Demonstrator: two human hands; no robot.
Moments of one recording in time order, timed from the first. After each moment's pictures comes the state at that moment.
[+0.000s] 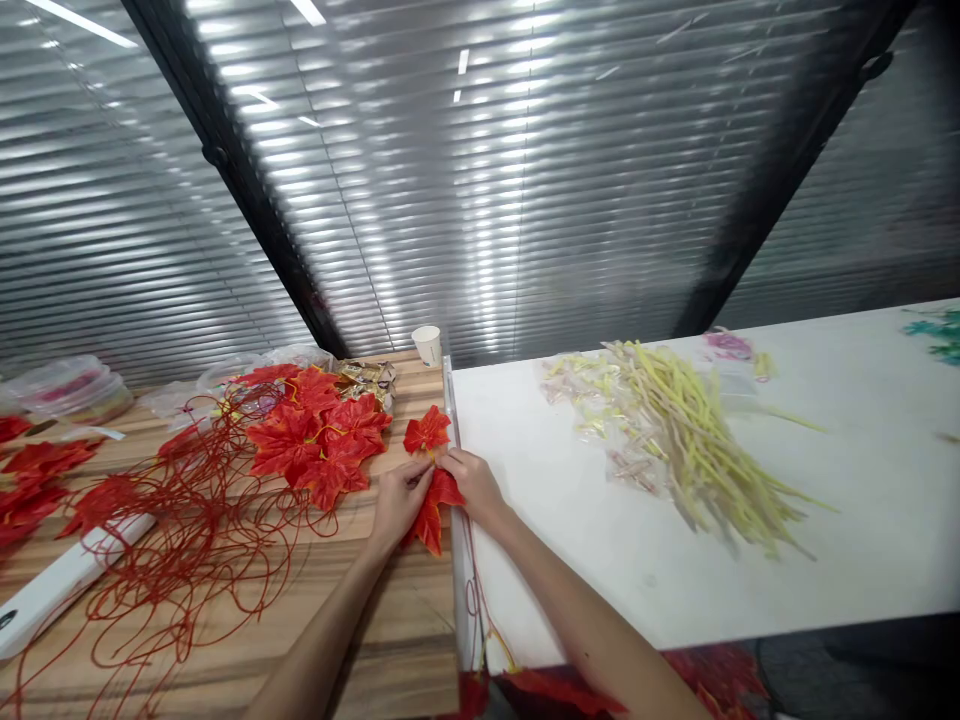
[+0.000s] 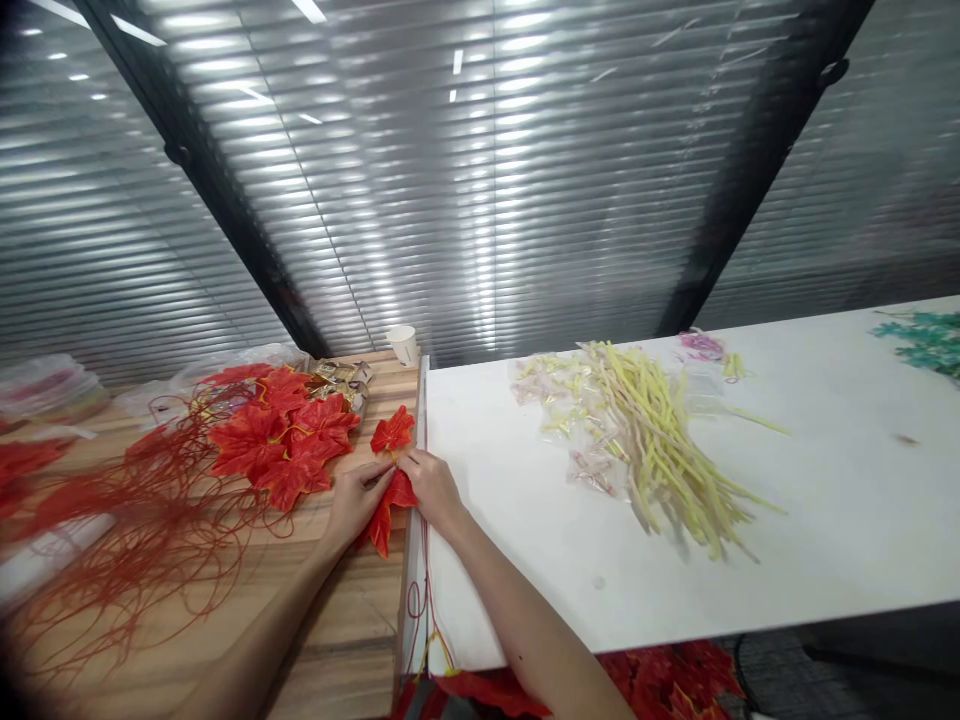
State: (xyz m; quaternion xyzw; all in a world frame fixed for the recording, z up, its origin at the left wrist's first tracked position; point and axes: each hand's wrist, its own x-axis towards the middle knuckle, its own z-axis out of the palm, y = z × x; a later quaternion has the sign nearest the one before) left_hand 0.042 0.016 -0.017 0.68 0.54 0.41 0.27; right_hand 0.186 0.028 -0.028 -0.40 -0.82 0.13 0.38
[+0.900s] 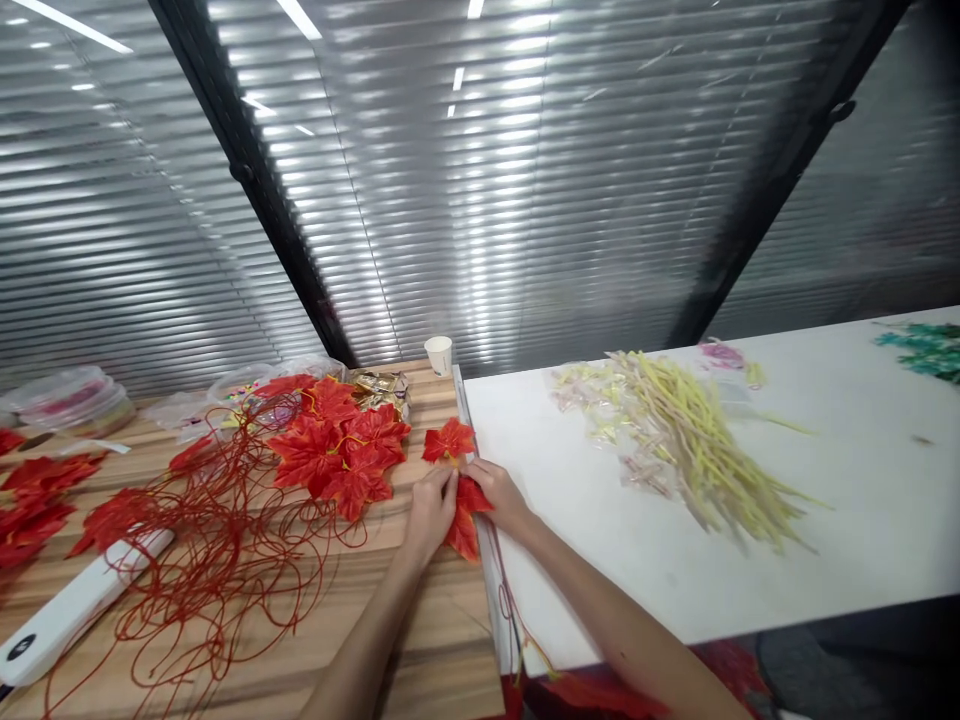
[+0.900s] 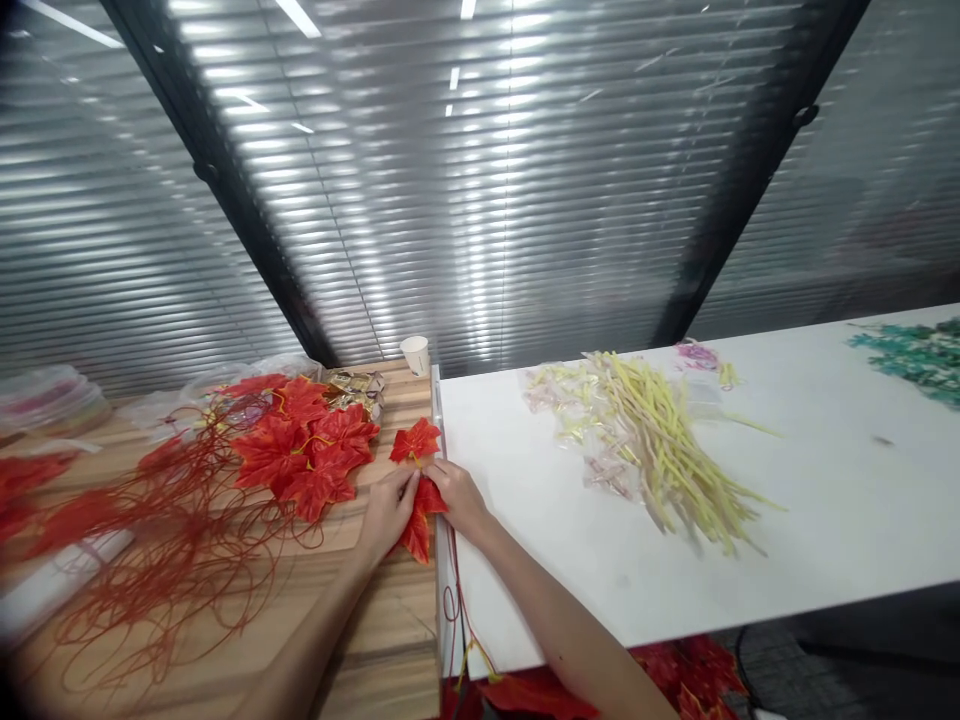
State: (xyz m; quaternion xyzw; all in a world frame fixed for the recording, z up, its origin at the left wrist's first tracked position) left_hand 0.047 0.012 -0.009 0.75 0.51 0.37 0.20; right_hand 0.186 0.024 -0.031 -0.38 -0.81 0.18 0.41
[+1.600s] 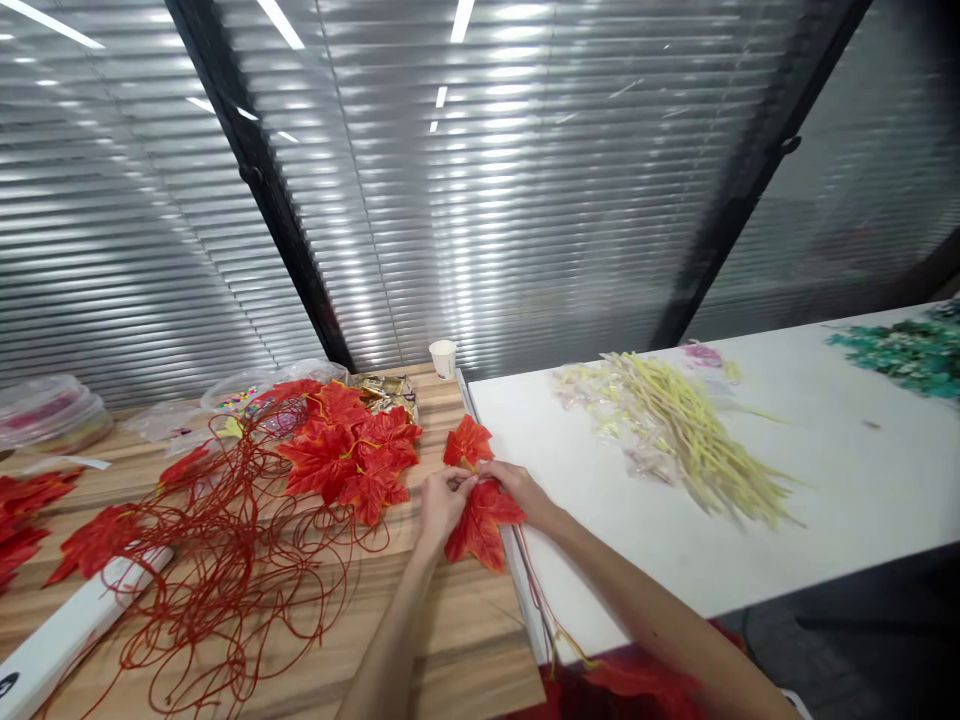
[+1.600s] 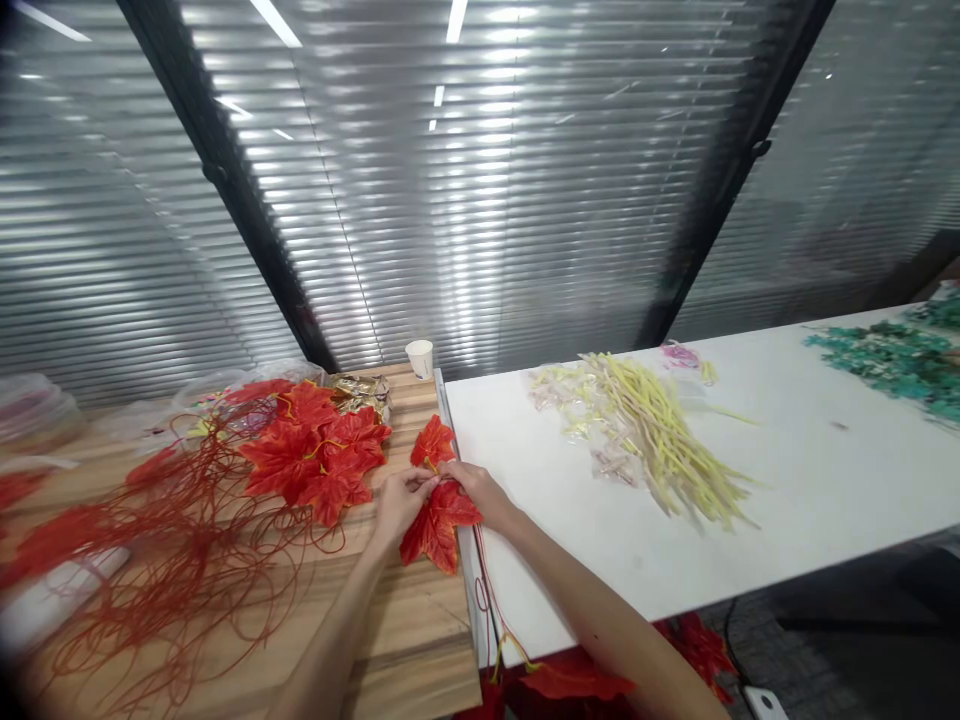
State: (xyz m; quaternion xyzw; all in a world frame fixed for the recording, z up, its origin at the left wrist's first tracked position) left_hand 0.036 0.026 -0.026 0.59 0.50 0.44 0.45; right_hand 0.195 0.024 -0.037 -0.35 -0.81 0.25 0.40
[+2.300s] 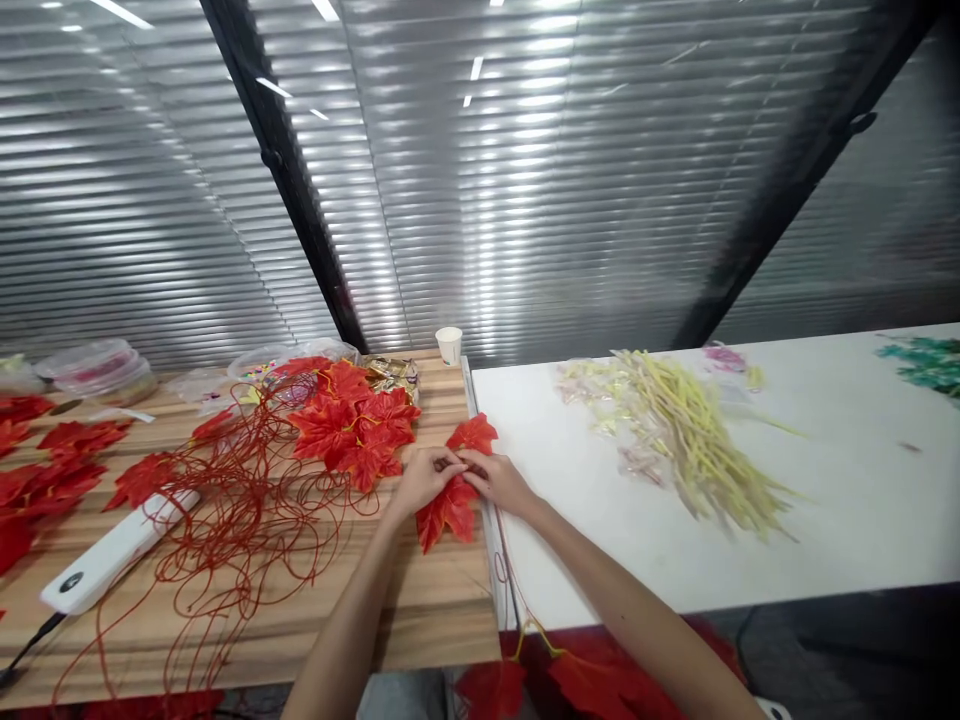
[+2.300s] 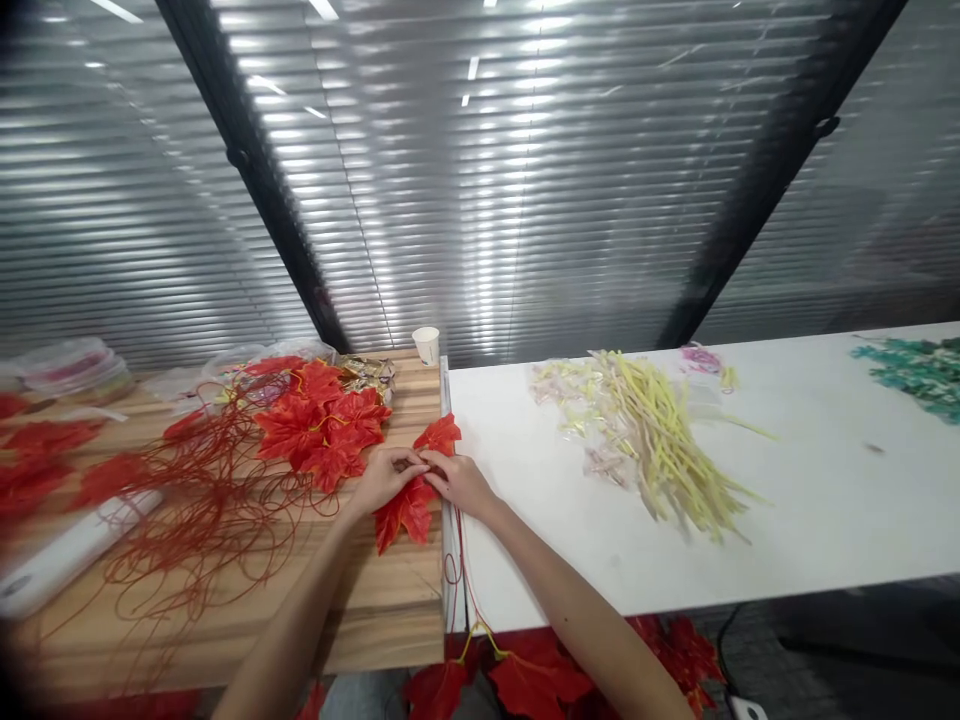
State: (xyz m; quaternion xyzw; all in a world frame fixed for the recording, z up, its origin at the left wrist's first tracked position) left_hand 0.022 0.018 0.010 0.75 0.45 0.34 0.34; right_hand 0.186 0.021 -0.034 -0.36 -0.81 0.23 0.40
